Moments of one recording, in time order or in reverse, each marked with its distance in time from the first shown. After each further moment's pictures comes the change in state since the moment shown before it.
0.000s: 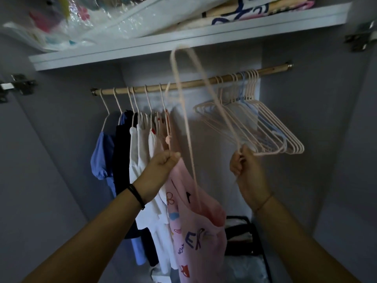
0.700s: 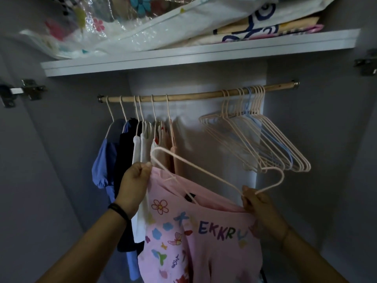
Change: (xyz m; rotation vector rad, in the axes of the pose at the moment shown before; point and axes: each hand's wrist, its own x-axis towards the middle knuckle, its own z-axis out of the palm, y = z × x) left_hand 0.003 -0.033 -0.043 0.044 0.435 -0.020; right_hand -0.025 0.007 -0.041 -0.670 -0.036 0.131
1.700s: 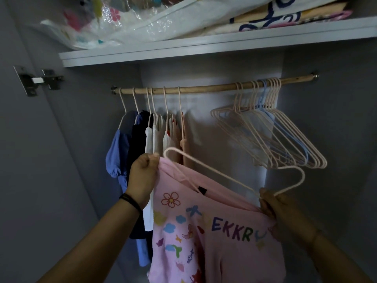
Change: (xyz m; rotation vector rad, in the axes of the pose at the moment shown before) left_hand -0.008 0.009 -0.005 -0.077 0.088 -0.030; right_hand -0.026 -0.021 -0.012 -0.119 -0.053 0.049
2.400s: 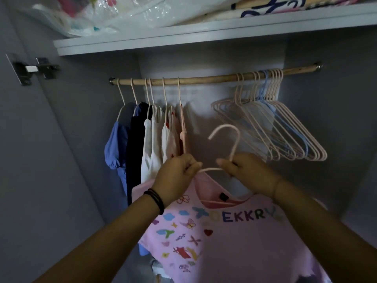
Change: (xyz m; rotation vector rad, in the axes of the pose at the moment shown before) left_hand -0.030 0.012 0.040 0.545 -0.395 0.418; right_hand 0.035 -0.078 0.045 -0.674 -0.247 -0.329
